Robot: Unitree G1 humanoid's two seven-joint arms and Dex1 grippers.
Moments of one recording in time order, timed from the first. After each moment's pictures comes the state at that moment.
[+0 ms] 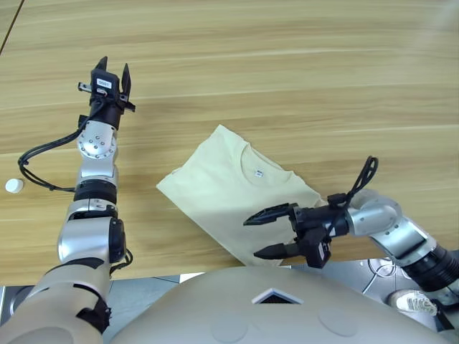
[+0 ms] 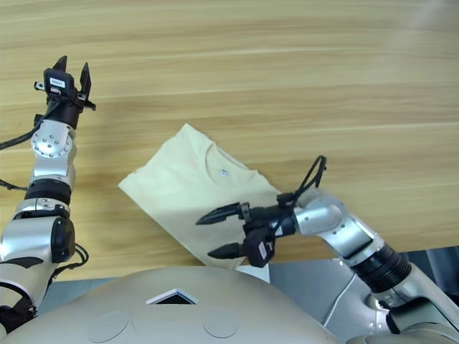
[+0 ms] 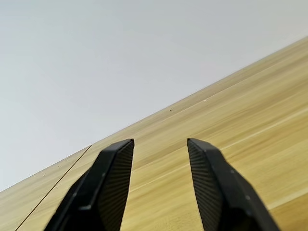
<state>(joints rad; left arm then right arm) -0.47 0.46 0.09 0.90 0.06 -0.59 -0.14 -0.02 -0.80 0.54 -0.32 0.22 -0.51 1.00</state>
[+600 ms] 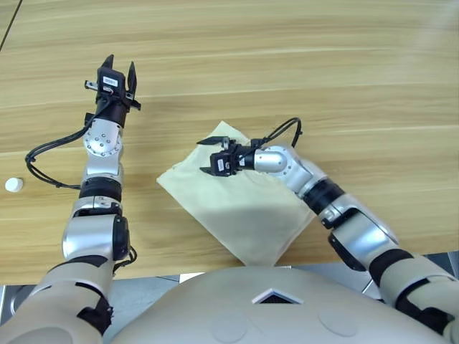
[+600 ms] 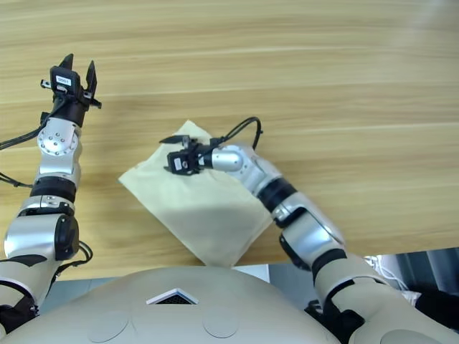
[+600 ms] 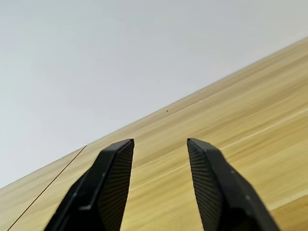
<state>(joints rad) -0.49 0.43 0.08 0.92 0.06 -0.59 -0.13 -0.58 -0.16 0.66 0.73 -0.34 -0.47 0.56</state>
